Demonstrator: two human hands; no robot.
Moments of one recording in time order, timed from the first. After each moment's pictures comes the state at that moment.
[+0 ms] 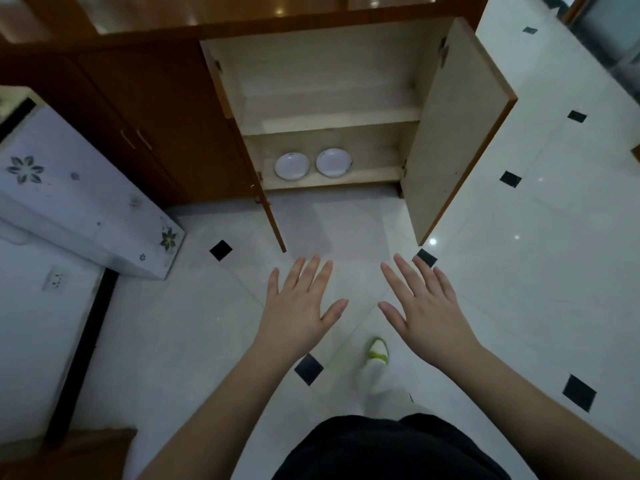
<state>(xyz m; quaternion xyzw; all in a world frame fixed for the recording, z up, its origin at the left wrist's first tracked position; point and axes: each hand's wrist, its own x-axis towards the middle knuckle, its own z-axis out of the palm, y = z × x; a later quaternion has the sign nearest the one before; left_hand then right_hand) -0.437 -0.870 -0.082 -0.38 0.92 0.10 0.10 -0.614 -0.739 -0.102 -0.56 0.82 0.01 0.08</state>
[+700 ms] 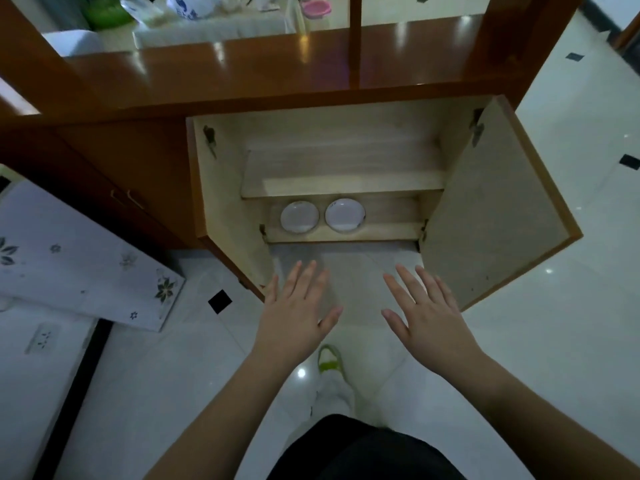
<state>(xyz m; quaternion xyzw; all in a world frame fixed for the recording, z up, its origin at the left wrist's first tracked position) -0.622 -1.109 -0.092 -0.40 0.91 0.07 0.02 -0.820 -0.986 -0.103 -0.59 0.80 0.00 0.08</state>
